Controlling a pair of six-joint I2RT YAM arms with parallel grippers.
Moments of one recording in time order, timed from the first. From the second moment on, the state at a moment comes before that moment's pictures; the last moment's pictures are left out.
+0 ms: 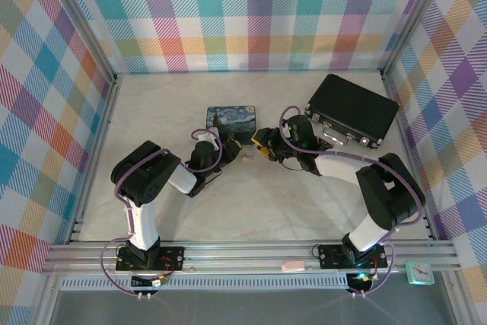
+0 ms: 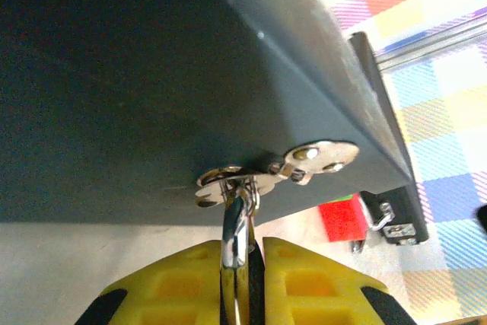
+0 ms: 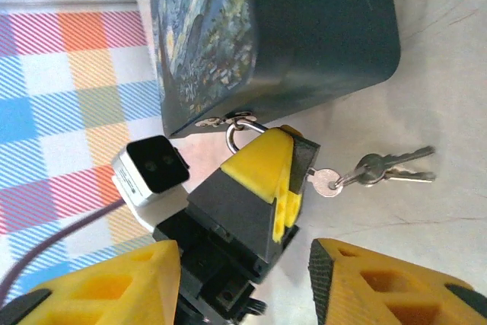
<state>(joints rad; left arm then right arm) -0.56 1.91 0.58 1.00 0.12 -1.02 0.54 1.59 0.80 0.23 -0.46 1.23</state>
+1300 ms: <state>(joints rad) -0.21 1.27 0.54 0.17 0.14 -0.96 0.90 2.03 1.51 -0.59 0.11 0.23</state>
